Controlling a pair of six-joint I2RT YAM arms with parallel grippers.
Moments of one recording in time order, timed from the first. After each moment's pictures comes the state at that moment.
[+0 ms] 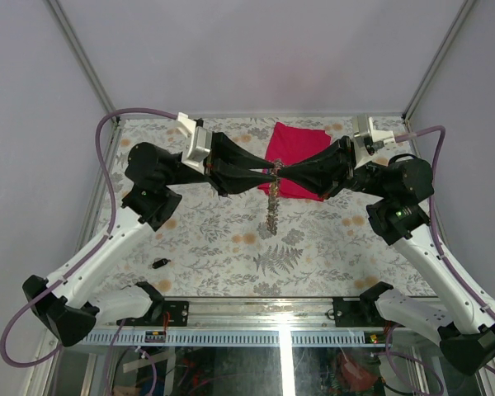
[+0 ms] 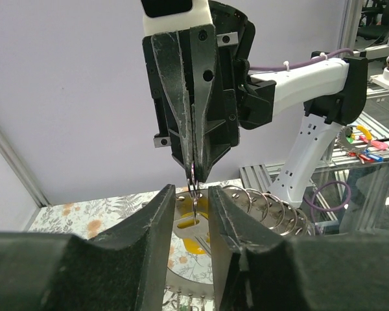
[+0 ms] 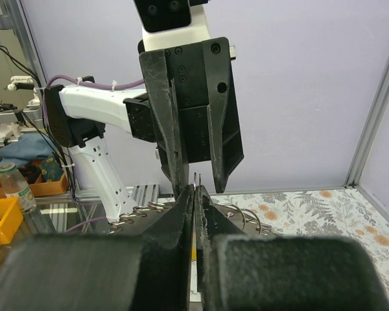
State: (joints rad) left arm -0.65 1.16 1.21 0.47 0.94 -0.28; right arm 0.53 0.98 1.08 0.48 -0.90 0.48
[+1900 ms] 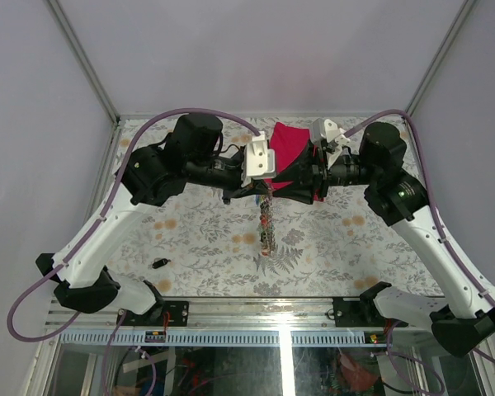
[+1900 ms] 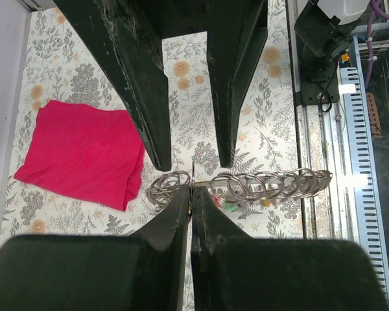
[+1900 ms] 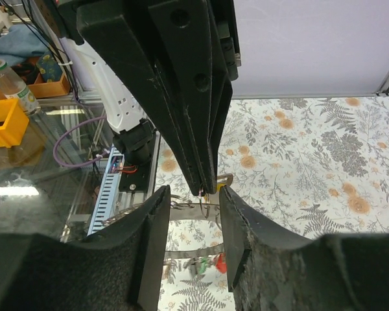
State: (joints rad) left arm -0.81 1.42 1.91 -1.04 0.59 0.55; right arm 0.52 1.11 1.32 -0.29 -1.05 -0.04
